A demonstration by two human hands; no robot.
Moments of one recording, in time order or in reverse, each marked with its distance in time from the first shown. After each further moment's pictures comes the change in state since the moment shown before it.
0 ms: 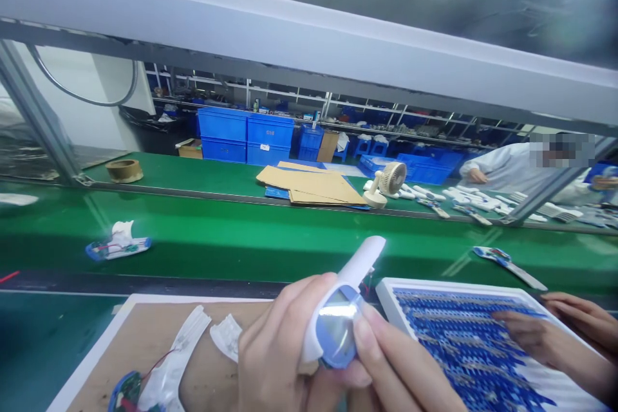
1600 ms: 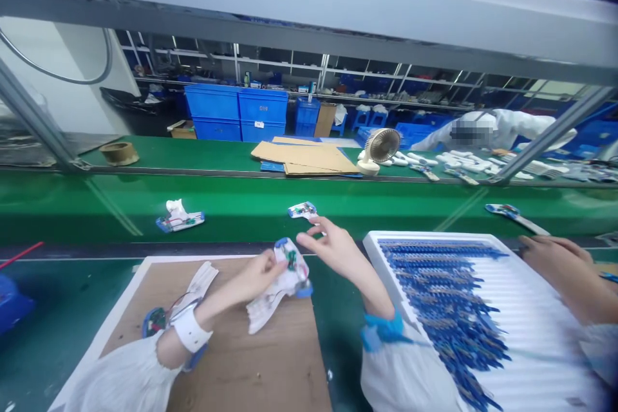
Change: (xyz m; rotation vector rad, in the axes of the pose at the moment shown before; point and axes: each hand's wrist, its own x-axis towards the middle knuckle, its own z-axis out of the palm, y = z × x) left_hand 0.015 -0.107 -0.038 0.170 -0.653 -0.610; right_hand -0.013 0.068 0.059 0.486 -1.021 1.047
